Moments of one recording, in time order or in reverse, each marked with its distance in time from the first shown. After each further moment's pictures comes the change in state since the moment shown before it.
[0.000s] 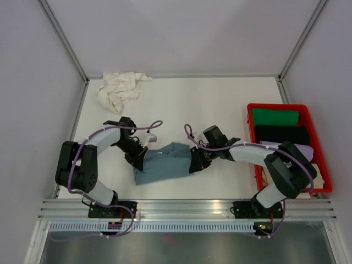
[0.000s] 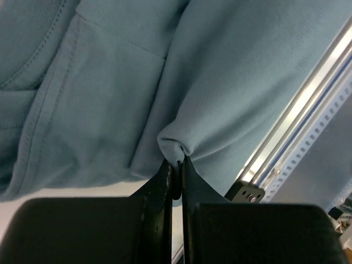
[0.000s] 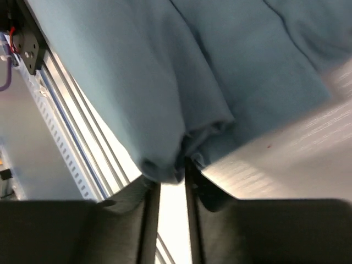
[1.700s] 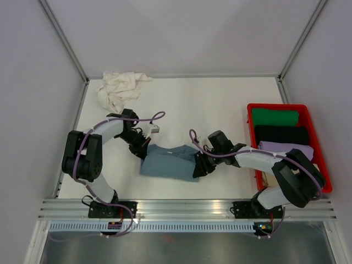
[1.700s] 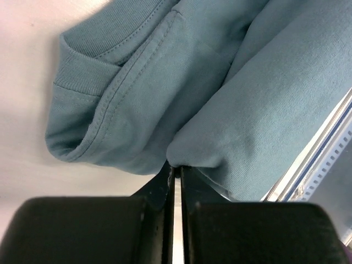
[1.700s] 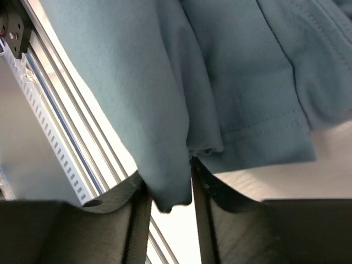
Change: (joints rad) left arm 0.006 0.143 0.131 0.070 0.023 0.035; right arm 0.002 -0.091 -0.112 0.028 0.023 -0.008
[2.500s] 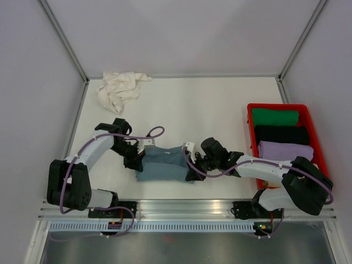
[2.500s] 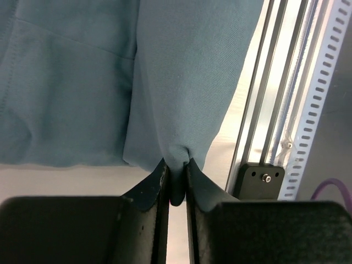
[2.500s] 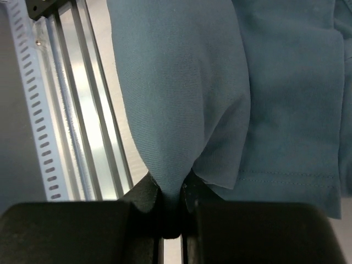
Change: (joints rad) left arm 0.001 -0.333 -0.160 -0.206 0.090 0.373; right arm 0.203 -0.120 -0.028 0.132 0.098 -0.203
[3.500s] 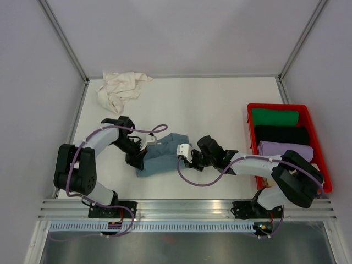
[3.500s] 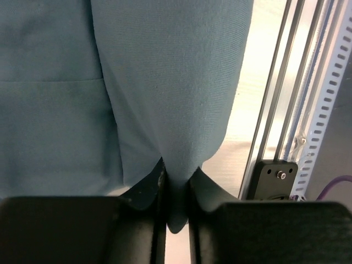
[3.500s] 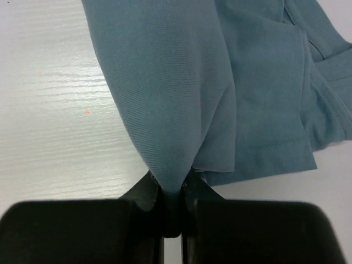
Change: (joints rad) left arm -0.001 0.174 0.067 0.000 -0.009 0.030; right arm 0.003 0.106 0.018 0.131 0.204 -0.472
